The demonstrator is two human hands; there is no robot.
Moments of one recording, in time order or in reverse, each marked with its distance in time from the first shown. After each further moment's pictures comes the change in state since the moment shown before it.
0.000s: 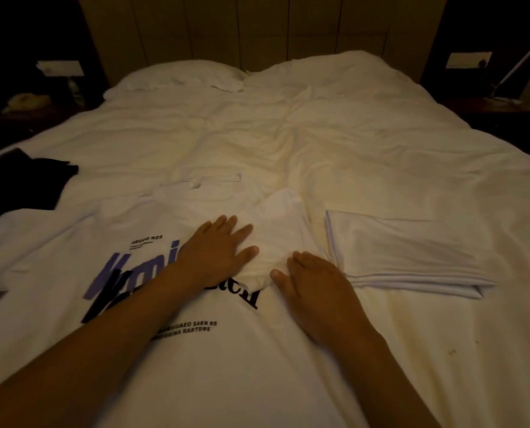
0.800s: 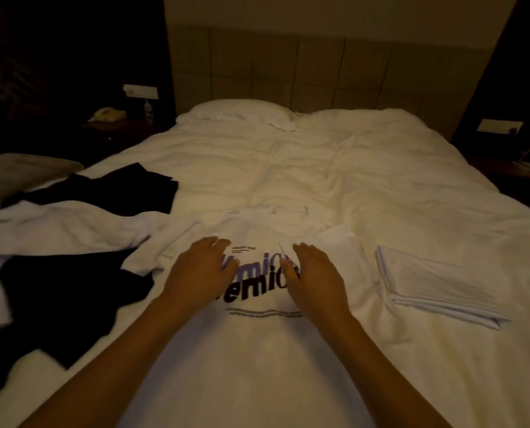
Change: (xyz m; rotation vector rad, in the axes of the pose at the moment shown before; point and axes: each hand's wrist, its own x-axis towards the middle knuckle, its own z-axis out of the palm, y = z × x) left_hand -0.185 -0.101 -0.054 -0.406 0.359 -0.307; right_hand 0.004 -0.155 -0.041 0.224 0.097 0.054
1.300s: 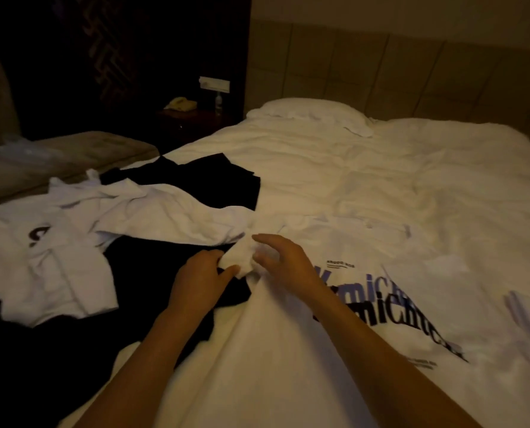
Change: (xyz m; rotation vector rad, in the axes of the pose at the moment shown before) left_hand -0.007 -0.165 -0.026 -0.148 0.170 -0.292; right_hand 0.086 -0.158 0.139 0.429 -0.286 -0.336
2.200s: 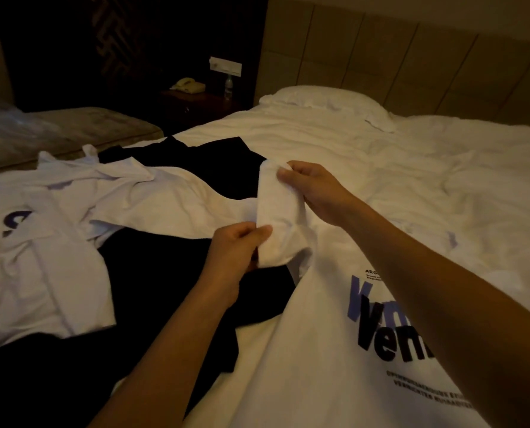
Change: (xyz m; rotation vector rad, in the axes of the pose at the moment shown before) left_hand 0.047 0.013 0.011 -1.143 -0.035 -0.309; right_hand 0.140 -0.008 -0.028 0.422 -0.102 -0.022
